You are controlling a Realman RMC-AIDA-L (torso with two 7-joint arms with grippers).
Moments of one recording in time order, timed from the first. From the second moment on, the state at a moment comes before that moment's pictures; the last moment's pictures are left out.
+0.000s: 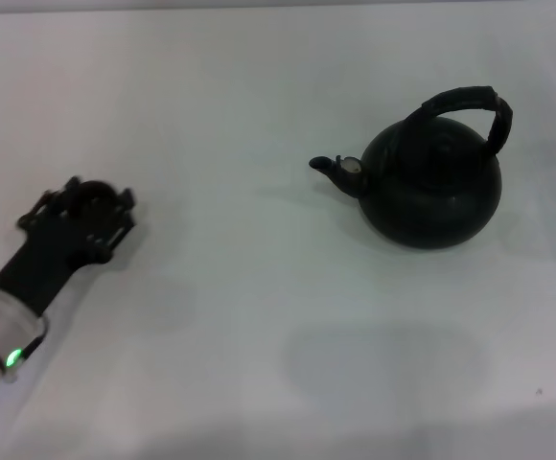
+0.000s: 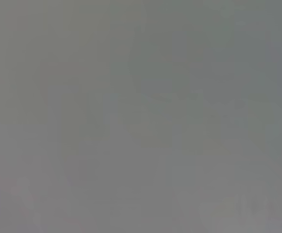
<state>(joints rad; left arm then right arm) -0.26 -2.08 -0.47 -0.19 -0.80 -1.15 2.80 0.35 2.02 -1.29 -0.09 -0.09 -1.15 0.46</state>
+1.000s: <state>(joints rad) -0.38 -2.09 -0.47 -0.33 -0.52 -0.96 2.80 0.35 2.02 -1.29 -0.13 -0.10 -1.14 0.46</state>
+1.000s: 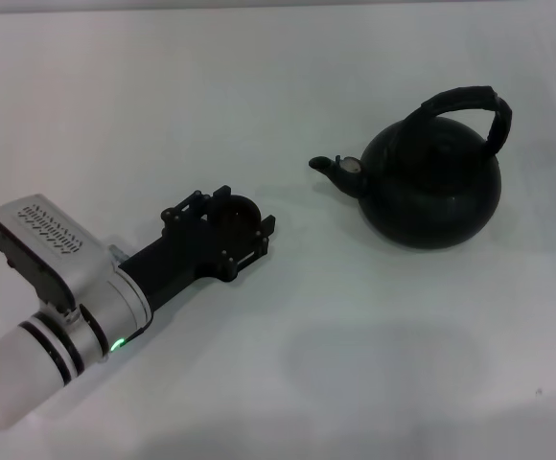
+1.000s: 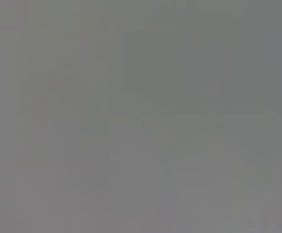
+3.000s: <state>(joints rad) -0.25 -2.08 -0.51 -0.28 -1.04 -1.20 2.65 0.29 2.01 -1.36 -0.14 -0.12 -1.15 0.71</state>
